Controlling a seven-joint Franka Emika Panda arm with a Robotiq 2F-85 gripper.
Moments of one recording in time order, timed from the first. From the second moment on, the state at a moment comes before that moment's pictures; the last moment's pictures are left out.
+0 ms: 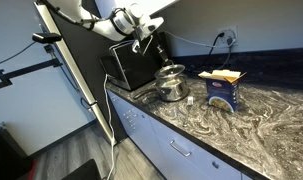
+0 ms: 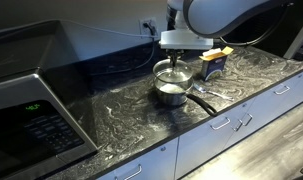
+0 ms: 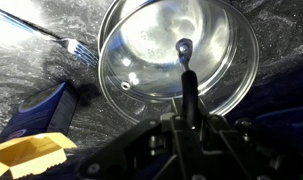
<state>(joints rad) 0.27 0.40 0.04 -1.64 -0.28 2.33 0.99</state>
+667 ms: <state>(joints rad) 0.18 0.23 0.00 -1.75 -0.24 2.16 0.99</state>
